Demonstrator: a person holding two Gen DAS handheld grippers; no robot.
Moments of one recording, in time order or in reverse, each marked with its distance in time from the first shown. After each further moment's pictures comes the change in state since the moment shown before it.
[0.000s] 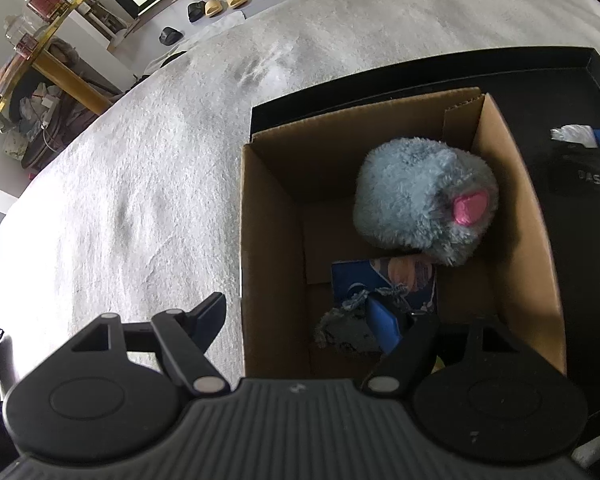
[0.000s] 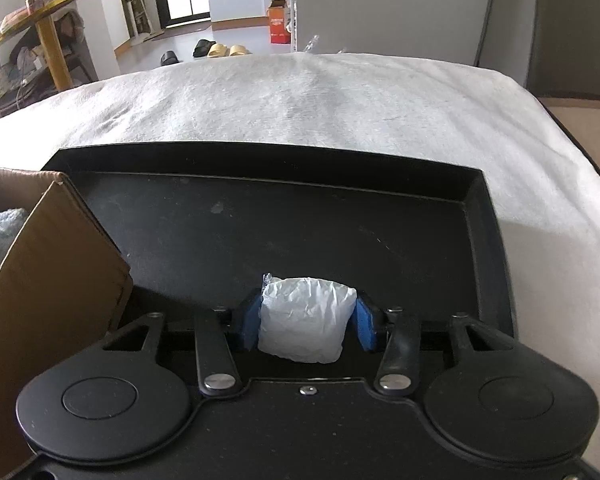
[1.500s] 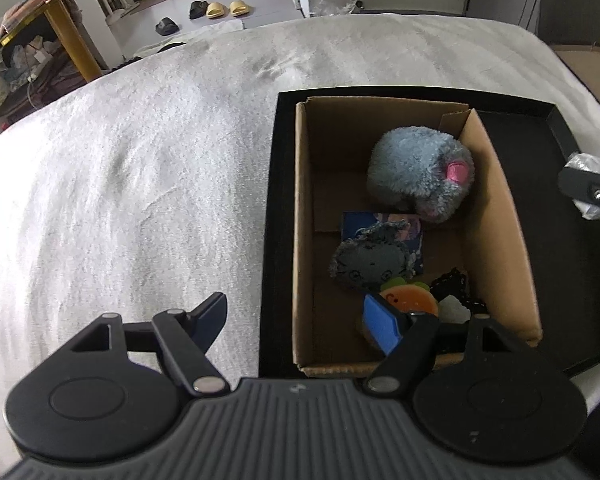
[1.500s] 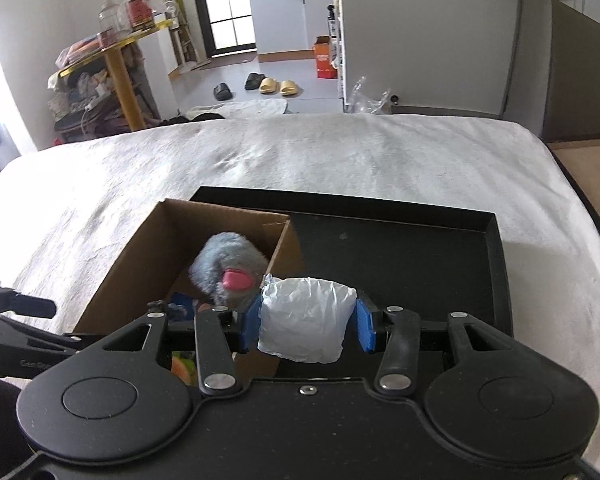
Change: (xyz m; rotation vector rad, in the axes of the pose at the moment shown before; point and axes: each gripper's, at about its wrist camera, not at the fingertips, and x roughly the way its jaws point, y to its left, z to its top) left arm -0.030 0.065 -0.068 -0.169 -0.091 -0.228; right arm -0.136 0.070 0.005 -0.026 -0.078 0.120
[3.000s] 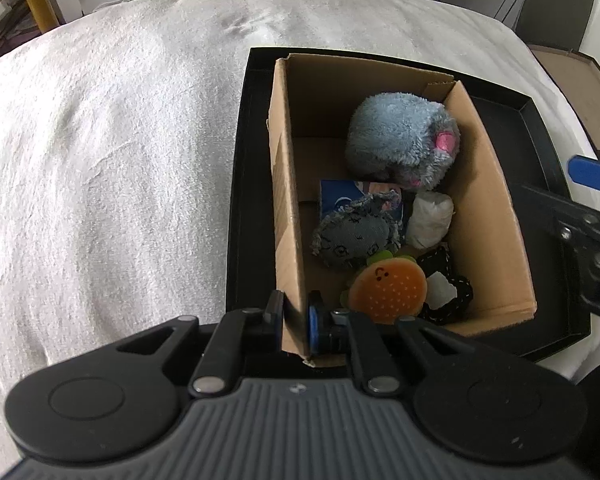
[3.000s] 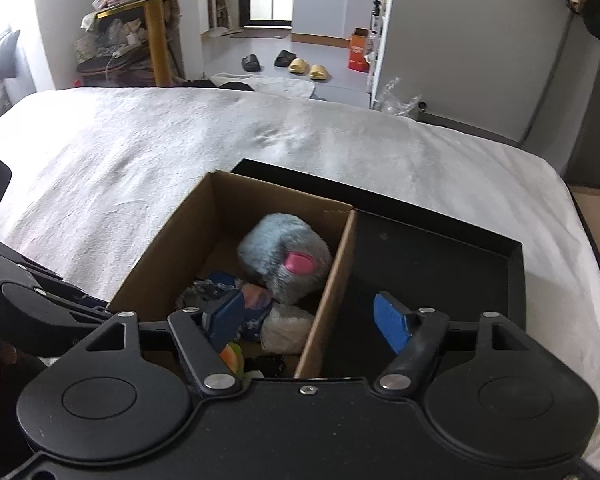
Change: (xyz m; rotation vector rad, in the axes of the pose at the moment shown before) left arm 0.024 0.021 -0.007 -0.046 0.096 -0.187; right arm -0.006 0.060 -0.002 -0.166 0.055 -0.036
